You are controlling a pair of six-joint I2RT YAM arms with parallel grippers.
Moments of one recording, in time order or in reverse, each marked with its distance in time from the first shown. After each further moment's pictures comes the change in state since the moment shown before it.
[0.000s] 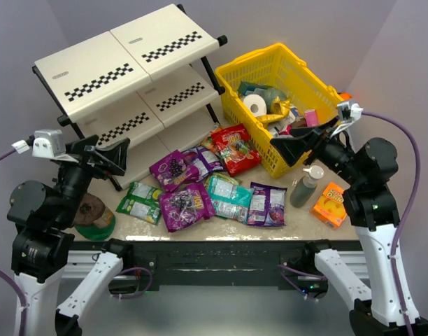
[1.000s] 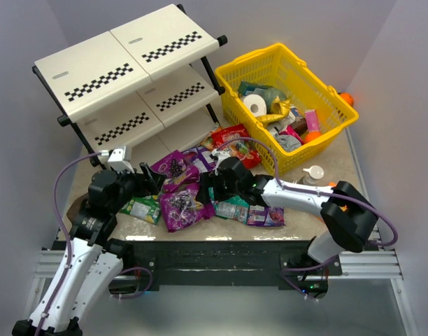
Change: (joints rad) left arm 0.000 -0.045 -0.656 0.136 0.175 -0.106; right arm 0.747 0.761 -0.295 0.297 0.480 0.130
